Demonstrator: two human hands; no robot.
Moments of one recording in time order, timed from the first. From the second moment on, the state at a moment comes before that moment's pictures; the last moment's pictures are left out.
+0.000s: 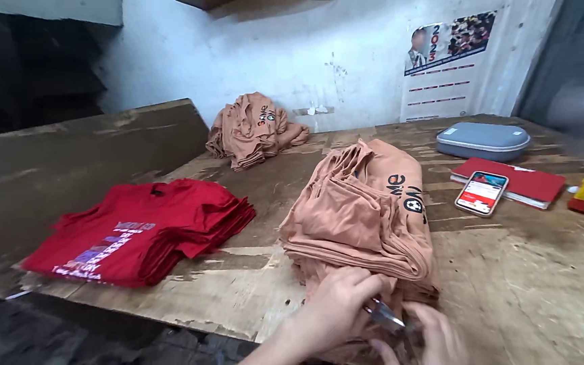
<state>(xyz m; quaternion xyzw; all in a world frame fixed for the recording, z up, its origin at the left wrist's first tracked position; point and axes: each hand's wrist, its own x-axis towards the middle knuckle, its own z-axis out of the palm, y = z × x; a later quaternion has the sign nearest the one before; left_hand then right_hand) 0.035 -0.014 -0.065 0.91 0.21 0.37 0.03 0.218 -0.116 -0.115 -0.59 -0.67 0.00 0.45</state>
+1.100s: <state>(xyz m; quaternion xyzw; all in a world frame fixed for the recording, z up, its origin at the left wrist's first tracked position) 0.026 0.041 -0.086 0.77 0.34 0.50 -0.20 0.376 -0.047 -0.023 -0.61 -0.74 0.13 0.25</state>
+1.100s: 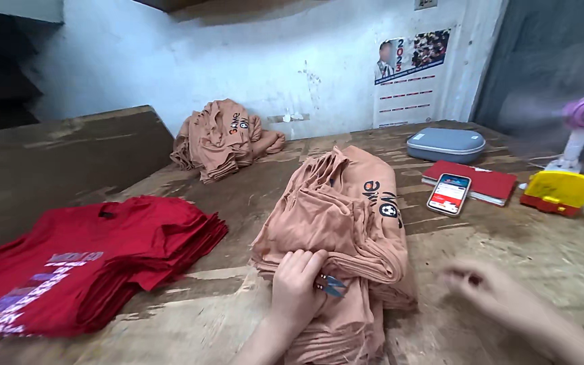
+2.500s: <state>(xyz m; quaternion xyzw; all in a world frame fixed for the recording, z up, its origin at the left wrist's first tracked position) 0.031 0.000 -0.050 0.83 0.38 0.39 0.04 0.218 -0.087 -0.071 -0.56 -0.71 -0.02 0.43</state>
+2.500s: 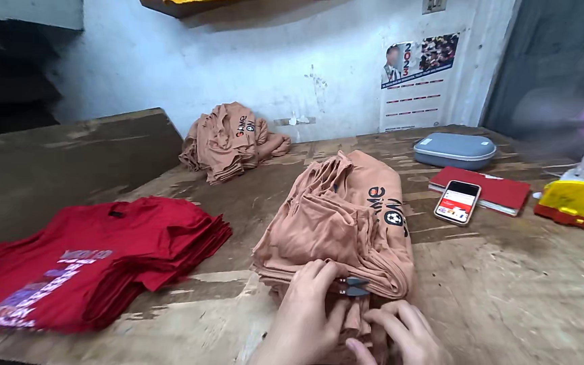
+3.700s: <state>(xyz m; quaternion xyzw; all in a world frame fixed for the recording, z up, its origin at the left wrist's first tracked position) -0.020 0.006 -0.036 0.84 0.30 0.33 0.30 0.174 -0.053 -0.088 -0.43 -0.67 -0.08 0.60</state>
